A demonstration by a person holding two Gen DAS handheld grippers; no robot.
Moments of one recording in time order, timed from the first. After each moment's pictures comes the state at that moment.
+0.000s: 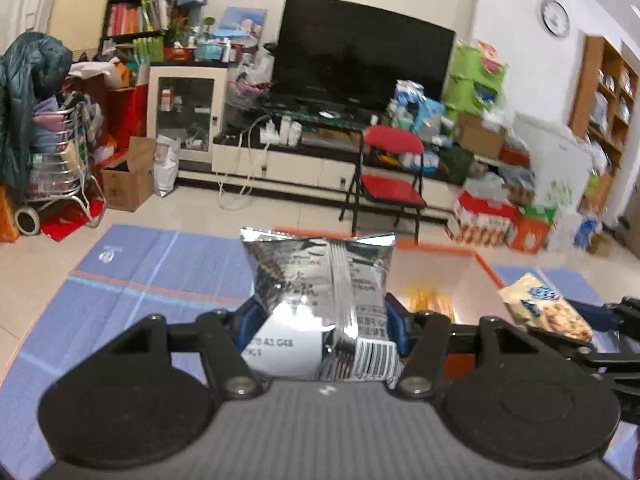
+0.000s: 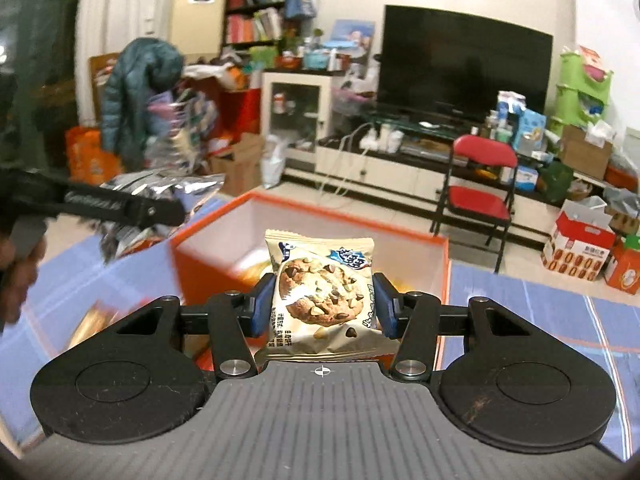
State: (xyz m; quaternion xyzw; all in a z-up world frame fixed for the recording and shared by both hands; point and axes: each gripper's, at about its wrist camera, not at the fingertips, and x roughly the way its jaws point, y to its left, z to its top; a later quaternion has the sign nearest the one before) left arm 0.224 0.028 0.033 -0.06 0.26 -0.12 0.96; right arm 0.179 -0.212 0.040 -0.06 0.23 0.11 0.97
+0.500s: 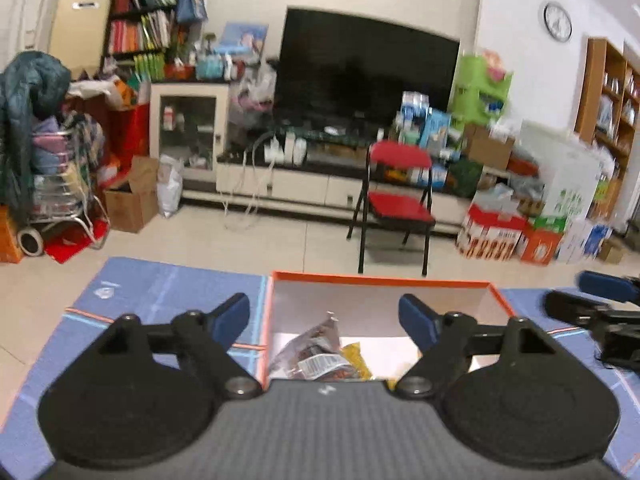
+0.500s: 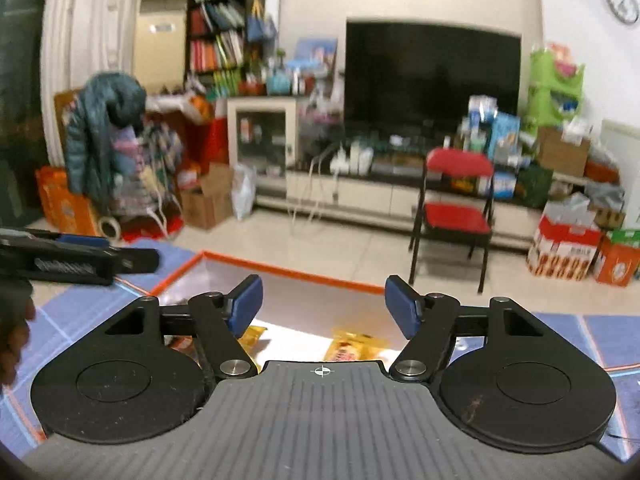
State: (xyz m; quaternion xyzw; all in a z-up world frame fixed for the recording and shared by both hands) left arm 0.233 0.034 0.049 -0.05 0.23 -0.11 0.97; right arm 0.216 -0.234 0.068 -0.02 0.19 0.08 0.98
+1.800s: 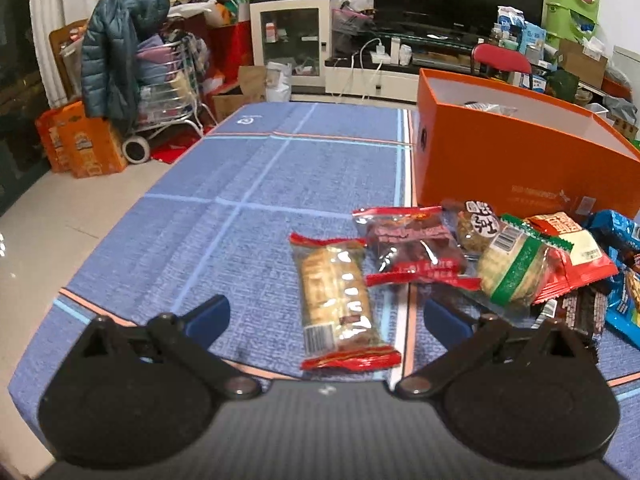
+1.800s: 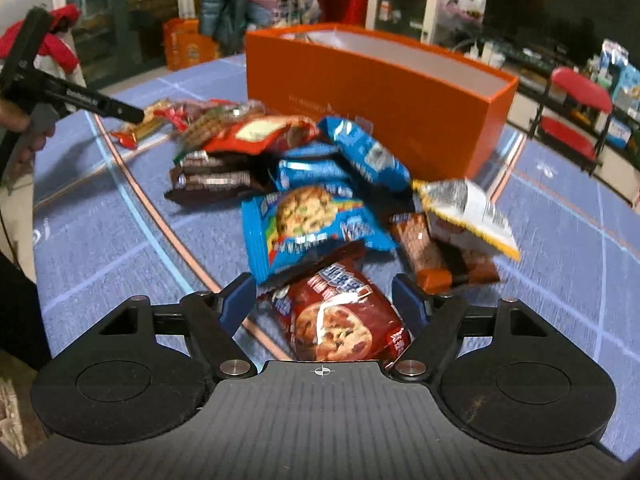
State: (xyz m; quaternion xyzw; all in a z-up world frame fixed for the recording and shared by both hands) left arm 0.122 0.085 -0.077 -0.01 0.35 0.05 0.93; right arm 0.109 -0.283 -0.091 -0.13 0.35 0.27 0.89
